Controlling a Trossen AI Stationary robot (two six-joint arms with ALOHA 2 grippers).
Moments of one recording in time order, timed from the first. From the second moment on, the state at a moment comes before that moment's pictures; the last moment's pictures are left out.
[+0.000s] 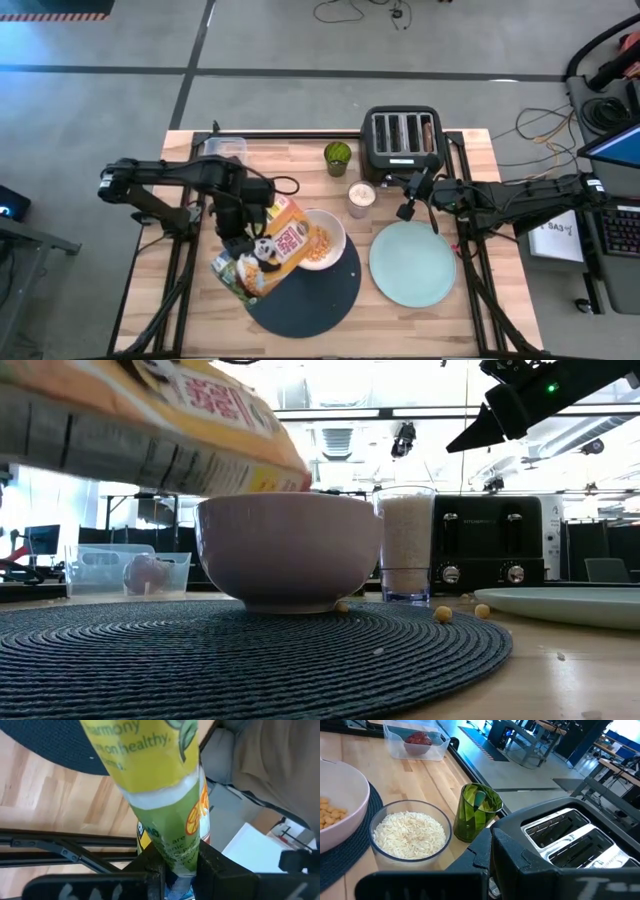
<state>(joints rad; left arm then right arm) -0.07 1.44 1.53 -1.57 0.65 -0.61 0.04 0.80 0.55 -0.14 0.63 -0.11</state>
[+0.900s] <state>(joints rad) -0.08 1.45 1.52 -1.56 0.64 -0.61 0.04 0.80 0.55 -0.14 0.63 -0.11</state>
